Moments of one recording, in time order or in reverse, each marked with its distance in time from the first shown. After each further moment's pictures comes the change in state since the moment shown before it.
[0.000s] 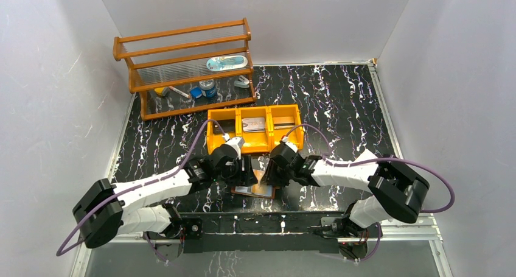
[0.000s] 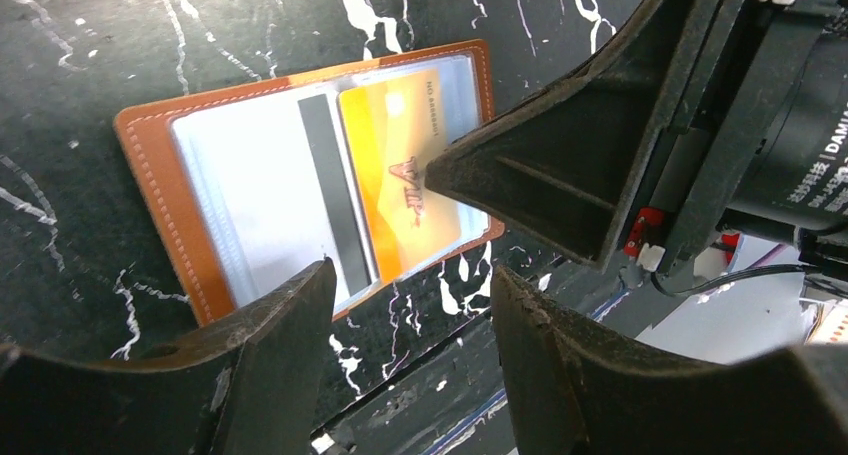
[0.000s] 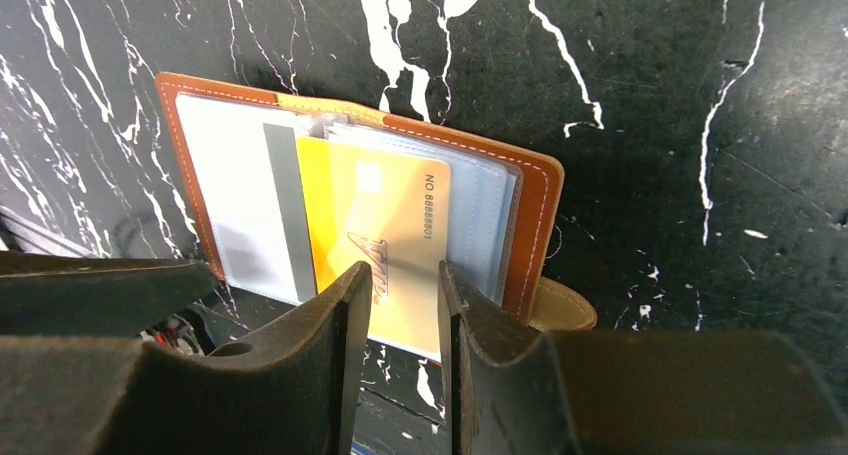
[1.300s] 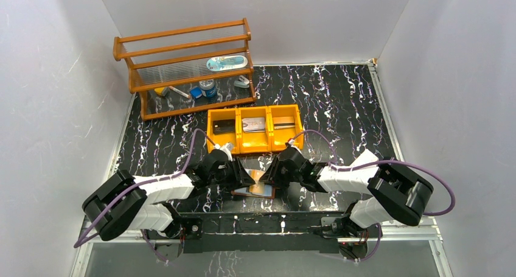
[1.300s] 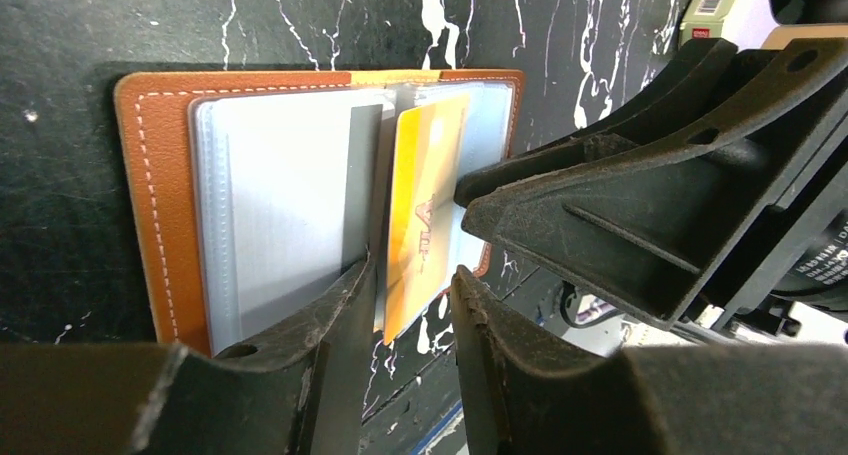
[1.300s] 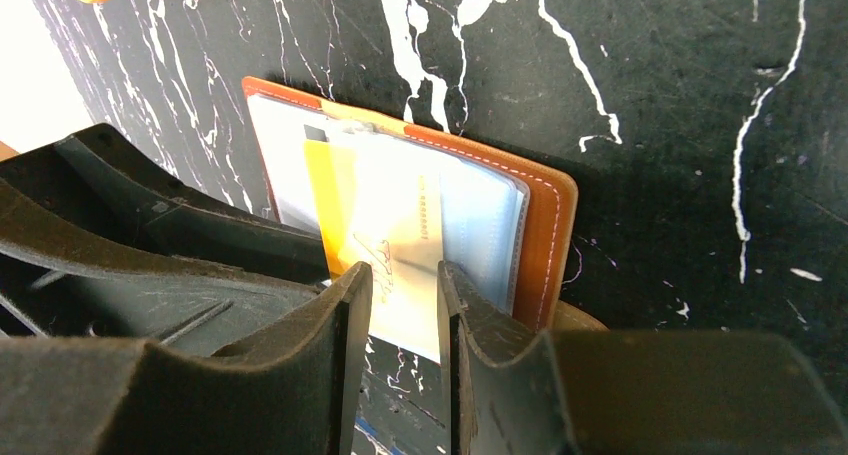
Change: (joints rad) left arm 0.118 0.145 -0.216 0.426 0.186 -0.272; right arm -0.040 -0.037 -0.175 0.306 -0.074 0.097
